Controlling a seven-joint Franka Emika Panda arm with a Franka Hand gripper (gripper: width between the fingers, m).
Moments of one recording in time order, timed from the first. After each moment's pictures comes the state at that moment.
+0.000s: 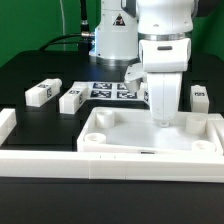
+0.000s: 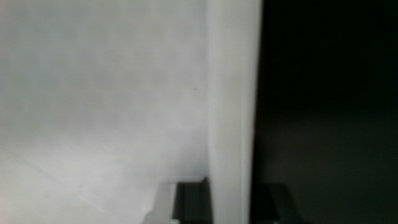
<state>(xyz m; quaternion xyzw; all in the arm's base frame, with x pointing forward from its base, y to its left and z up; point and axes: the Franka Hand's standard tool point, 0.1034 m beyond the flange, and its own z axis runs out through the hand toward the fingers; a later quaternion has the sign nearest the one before) 0.509 0.057 0.005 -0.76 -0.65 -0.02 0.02</state>
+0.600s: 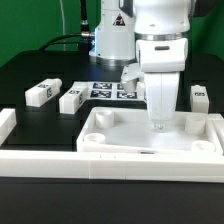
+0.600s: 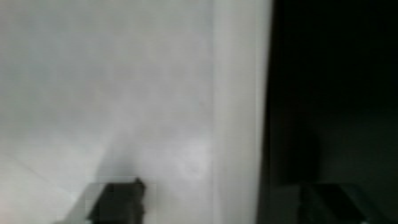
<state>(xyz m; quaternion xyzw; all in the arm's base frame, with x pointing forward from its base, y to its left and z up) 0.510 0.048 0.006 -0.75 -0.66 -0.02 0.02</state>
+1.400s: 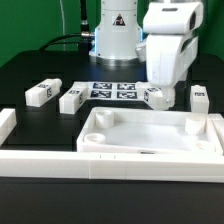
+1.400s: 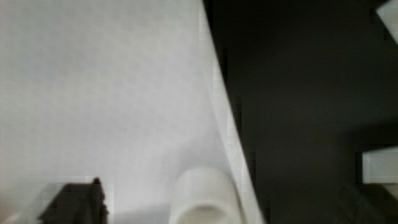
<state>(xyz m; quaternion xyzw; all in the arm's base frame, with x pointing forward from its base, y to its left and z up) 0.520 0.076 0.064 -0.84 -0.54 -0.03 0.01</state>
